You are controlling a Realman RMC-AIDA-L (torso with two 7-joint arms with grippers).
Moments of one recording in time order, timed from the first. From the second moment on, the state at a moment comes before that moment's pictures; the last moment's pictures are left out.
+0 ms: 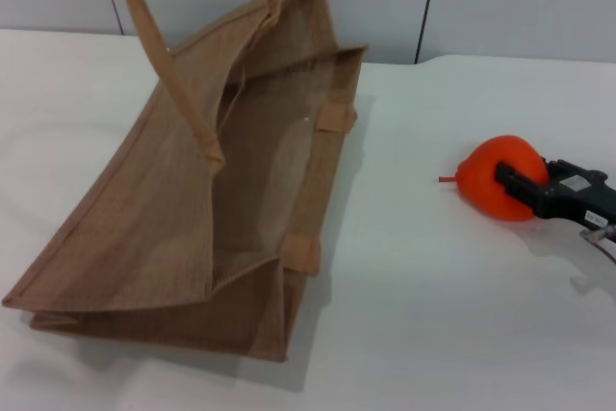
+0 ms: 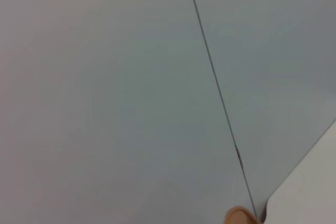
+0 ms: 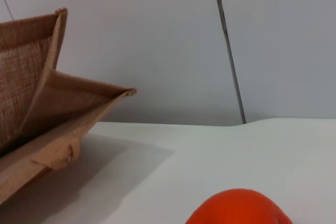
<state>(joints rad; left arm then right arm) -0.54 -2.03 0.94 2.01 -0.81 -1.55 0.75 0.68 1.97 1.55 -0.12 -0.53 1.07 -2.25</state>
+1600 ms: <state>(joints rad) -0.61 -2.03 0.95 2.01 -0.85 -1.53 0.76 0.76 2.01 1.50 0.19 -0.82 1.21 -2.23</state>
